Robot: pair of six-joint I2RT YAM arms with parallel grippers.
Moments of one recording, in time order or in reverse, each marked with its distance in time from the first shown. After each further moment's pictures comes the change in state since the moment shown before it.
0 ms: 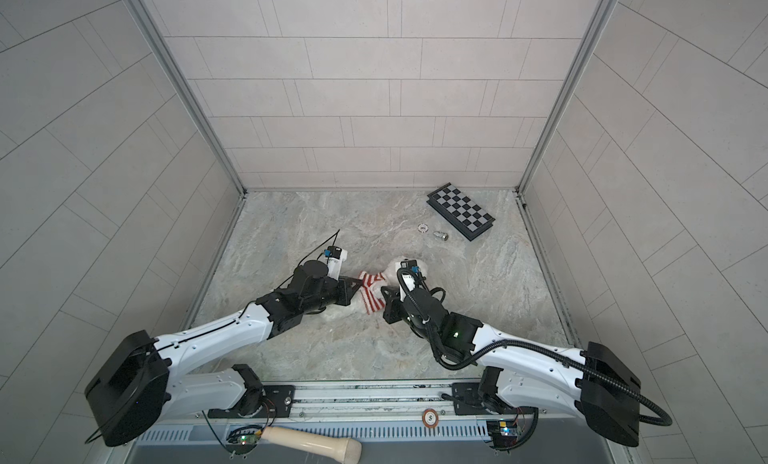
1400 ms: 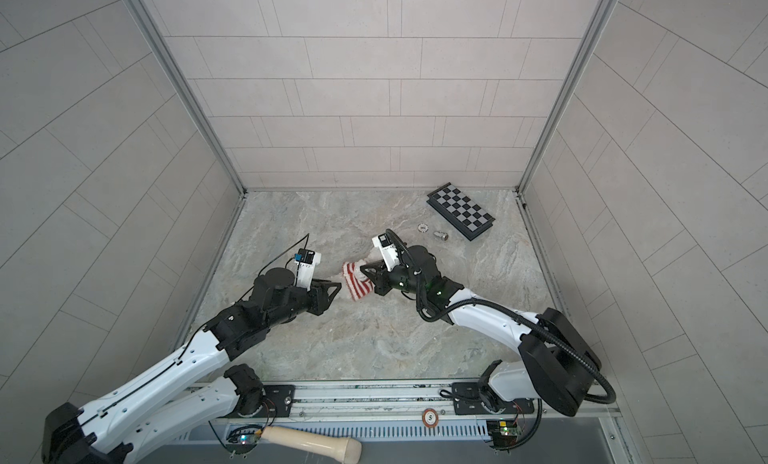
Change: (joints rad) left arm 0.027 -0.390 0.021 -0.378 -0.072 0.154; right arm -0.294 0.343 0.193 0.225 -0.681 -0.236
